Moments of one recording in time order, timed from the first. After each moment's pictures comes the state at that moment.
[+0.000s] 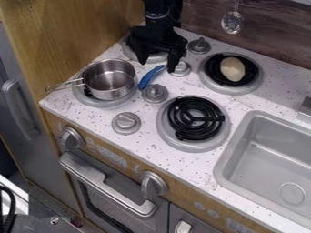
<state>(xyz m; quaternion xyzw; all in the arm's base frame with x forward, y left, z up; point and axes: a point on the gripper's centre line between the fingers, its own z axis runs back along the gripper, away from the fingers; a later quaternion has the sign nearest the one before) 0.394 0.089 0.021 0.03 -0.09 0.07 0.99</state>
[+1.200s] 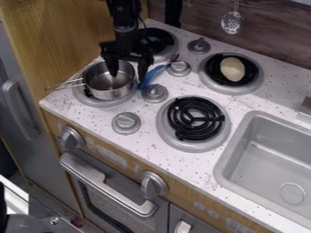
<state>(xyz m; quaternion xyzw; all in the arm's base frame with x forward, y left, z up) 0.378 0.155 -0.032 0.02 -0.04 0.18 0.98</state>
